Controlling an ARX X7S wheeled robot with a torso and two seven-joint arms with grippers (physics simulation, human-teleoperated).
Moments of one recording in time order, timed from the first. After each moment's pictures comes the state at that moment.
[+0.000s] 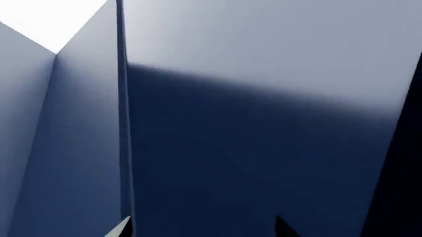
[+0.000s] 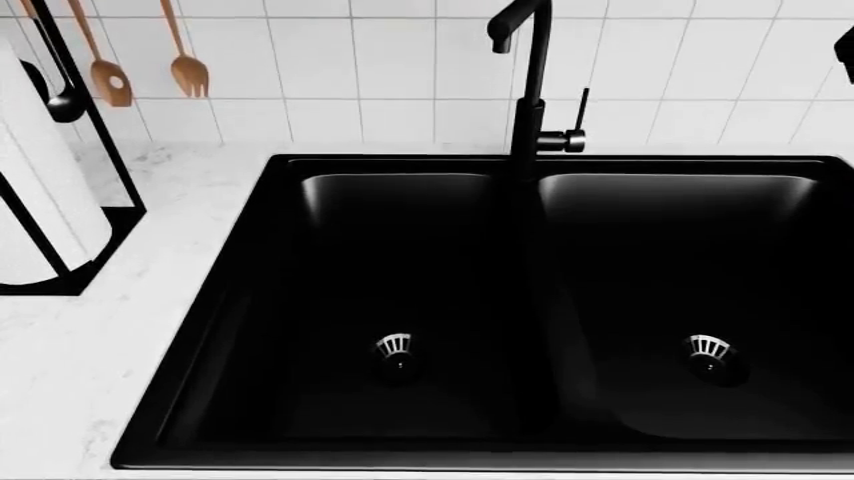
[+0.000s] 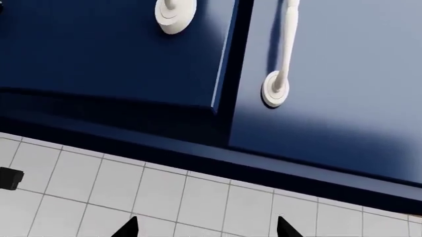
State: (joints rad) left arm -2.34 -0.29 1.17 -0.56 -0.66 -0.57 -0.55; right arm 1.28 1.21 -0.23 -0.78 1.54 0.64 0.80
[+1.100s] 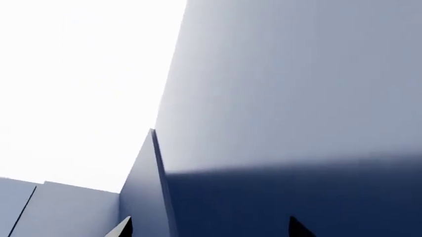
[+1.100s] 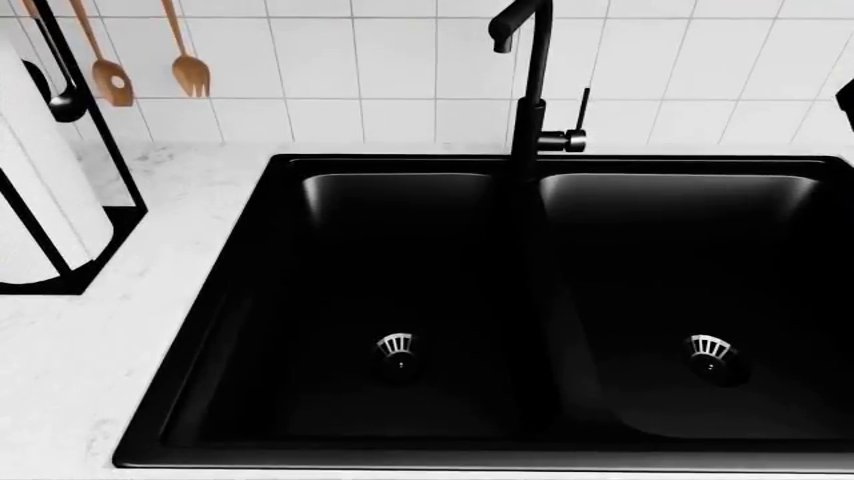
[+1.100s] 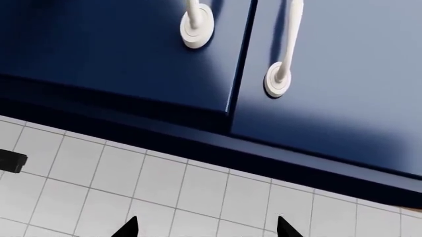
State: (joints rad) left arm -2.36 -0.01 0.99 -0.87 0.18 -0.41 -0.27; right arm 1.21 1.29 -0.18 -0.84 1.60 0.63 0.82
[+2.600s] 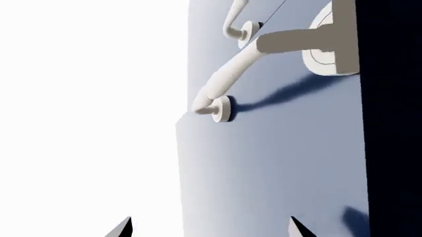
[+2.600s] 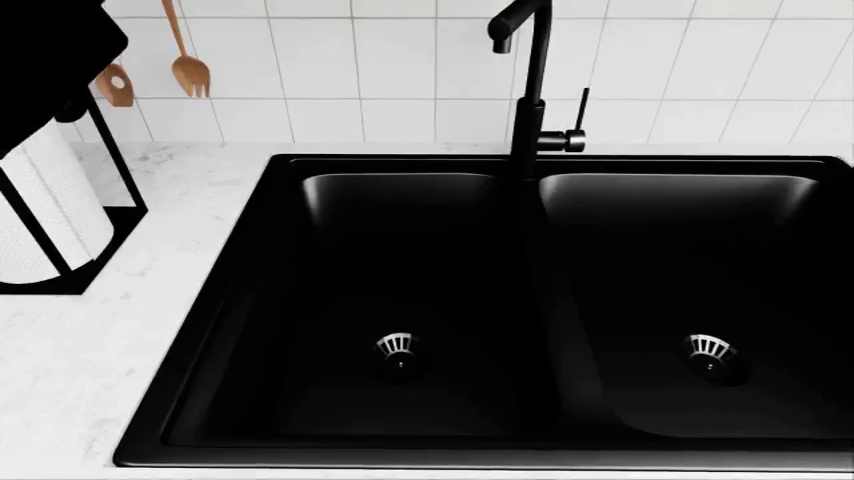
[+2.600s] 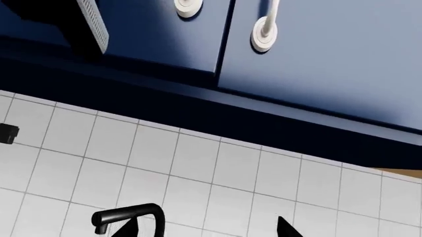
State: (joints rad) left arm -2.25 0.00 1.56 -0.73 0.32 -0.42 -0.45; right arm 0.52 1.28 0.44 -0.94 1.58 0.65 0.77
